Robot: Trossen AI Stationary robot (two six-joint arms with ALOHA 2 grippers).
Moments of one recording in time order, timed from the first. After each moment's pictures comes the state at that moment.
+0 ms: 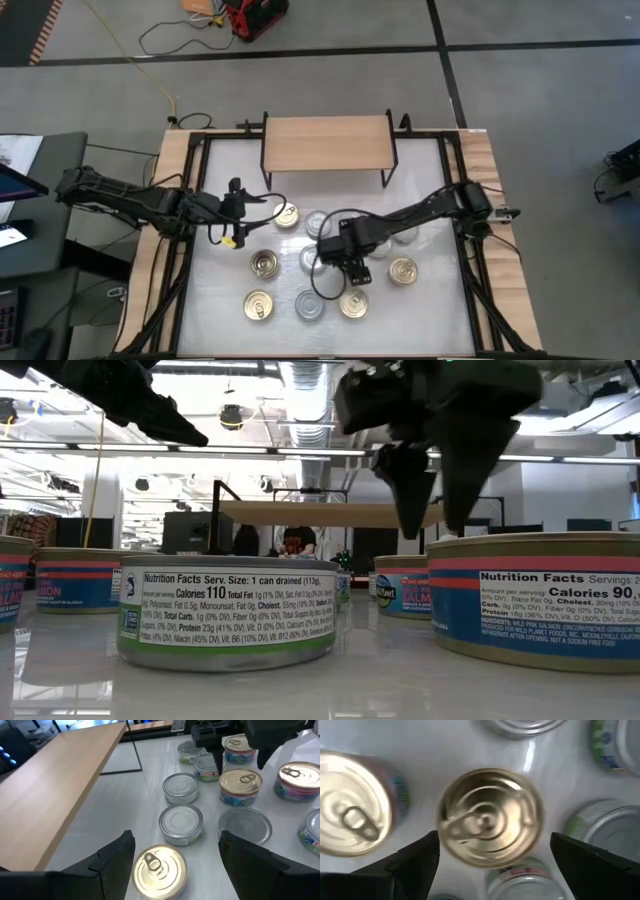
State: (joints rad) left arm -0.20 0.76 0.58 -0.23 -0.41 0.03; right arm 0.26 2.00 1.64 -1.12 0.02 0.08
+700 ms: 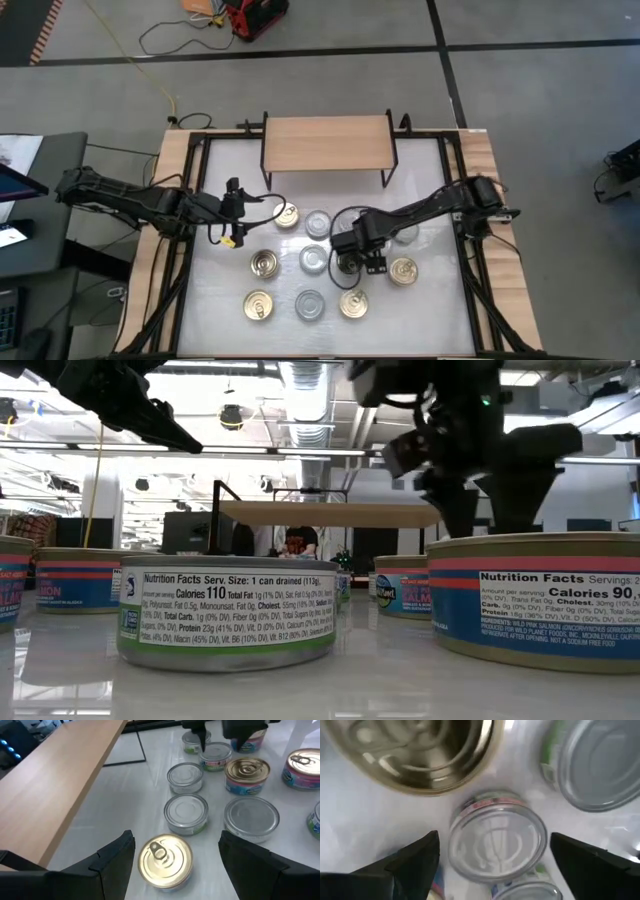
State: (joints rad) left arm -0.20 0.75 0.58 -0.29 -0.42 0.02; right arm 0.23 1.88 1.39 -1.15 0.10 0.17
